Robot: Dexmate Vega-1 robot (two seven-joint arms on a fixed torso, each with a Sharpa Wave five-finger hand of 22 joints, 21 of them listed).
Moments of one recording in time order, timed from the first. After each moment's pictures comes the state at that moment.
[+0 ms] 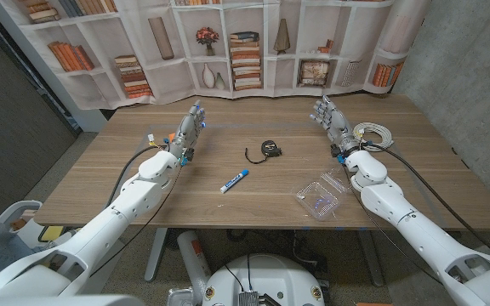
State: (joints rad) left arm 0.83 0.55 0.40 -1.36 -0.62 -0.18 0.00; left_hand 0.18 -0.13 0.29 0.12 0.30 -0.10 0.06 0.19 0.18 -0.11 0.01 0.20 0.18 -0.17 0.02 0.18 0.18 -0.17 -0.03 0.19 0.18; right arm -0.85 -0.49 -0.38 -1.35 0.61 0.35 0.01; right_hand 0.23 0.00 0.29 -0.06 0.22 0.19 0.07 0.20 0.19 0.20 0.10 0.24 0.18 0.12 0.03 0.20 0.19 0.20 -0.04 0.52 0.17
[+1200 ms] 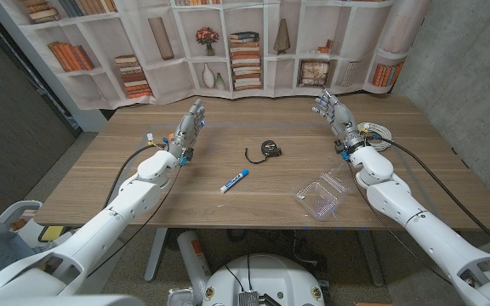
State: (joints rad) left arm 0.85 0.57 0.39 -1.40 -0.60 -0.18 0.02; left_hand 0.20 -0.12 0.29 0.11 0.31 -0.09 0.06 0.19 0.18 -0.10 0.01 0.20 0.18 -0.17 0.02 0.19 0.18 -0.17 -0.03 0.19 0.18; right arm -0.88 -0.54 -0.37 -1.44 0.55 0.36 -0.02; right_hand 0.25 0.01 0.30 -0.07 0.21 0.21 0.07 0.20 0.19 0.23 0.09 0.24 0.18 0.16 0.03 0.21 0.19 0.23 -0.04 0.50 0.17
